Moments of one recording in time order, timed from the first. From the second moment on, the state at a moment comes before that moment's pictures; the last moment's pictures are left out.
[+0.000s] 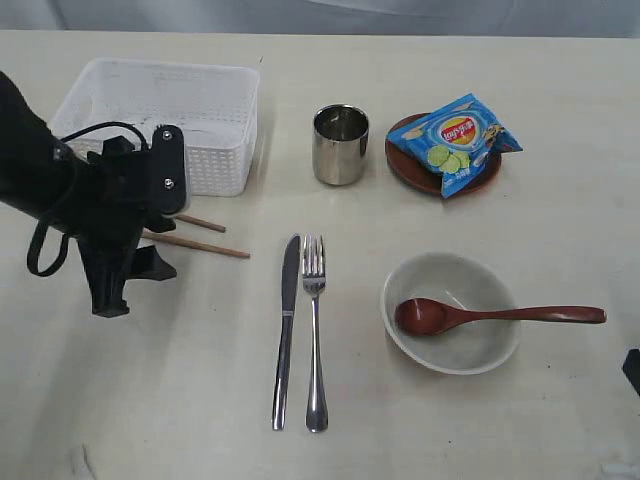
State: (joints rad) left arm -0.39 1.61 -0.71 -0.53 0.44 1.51; right arm 0.10 0.01 0.00 0.00 0.33 -0.13
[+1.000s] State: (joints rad) left arm -0.40 1.81 -0.84 -0.01 0.58 1.20; right arm 0.10 0.01 0.00 0.00 0.33 -0.13
